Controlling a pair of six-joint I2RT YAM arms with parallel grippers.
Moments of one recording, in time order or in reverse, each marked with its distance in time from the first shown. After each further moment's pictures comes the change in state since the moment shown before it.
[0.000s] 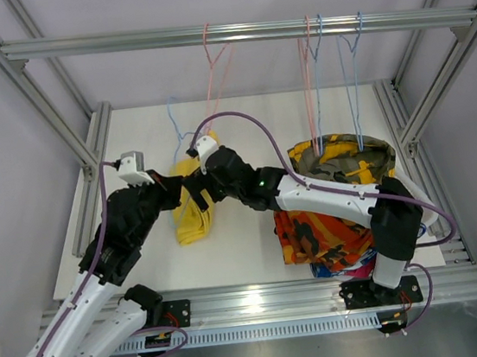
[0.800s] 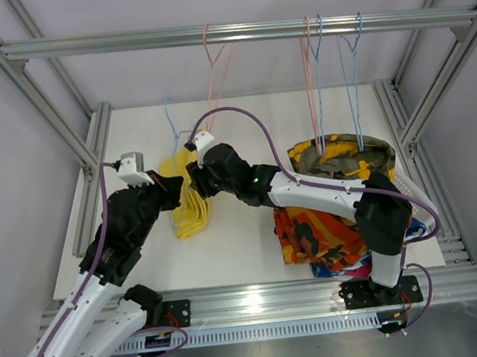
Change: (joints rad) left arm 0.000 -0.010 -0.011 0.002 0.003 0.003; right arm -0.053 0.080 0.023 0.116 -0.051 0.036
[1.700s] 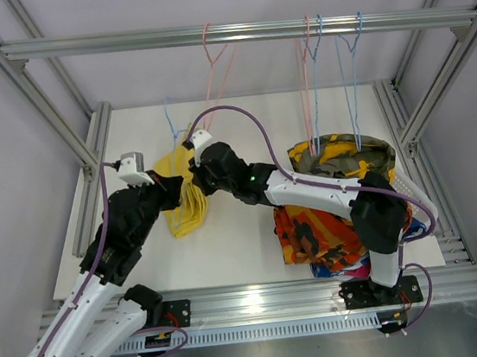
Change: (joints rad) left arm 0.004 0.002 -0.005 0.007 -0.001 0.005; right arm -0.001 0.036 0.027 0.024 -0.010 0.011
